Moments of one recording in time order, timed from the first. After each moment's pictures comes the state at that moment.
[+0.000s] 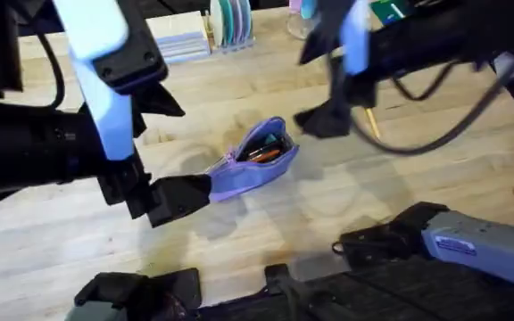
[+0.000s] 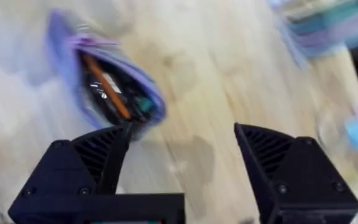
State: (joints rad) left arm -0.27 0.96 1.12 -1.17 0.55 0.94; right arm 0.29 1.16 1.15 -0.93 -0.37 -0.85
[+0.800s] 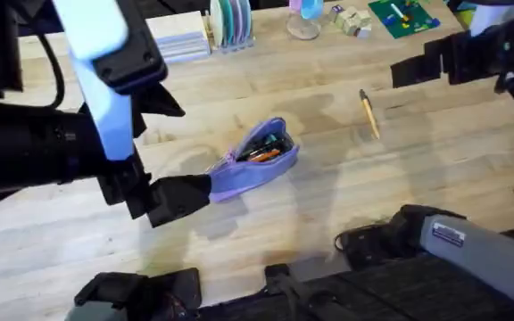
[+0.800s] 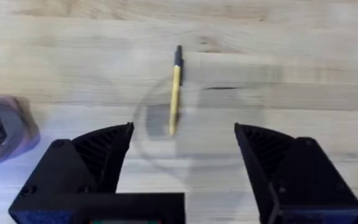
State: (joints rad) left arm -0.27 0.96 1.12 -1.17 0.55 0.94; right arm -0.39 1.12 1.15 -1.05 -0.13 -0.36
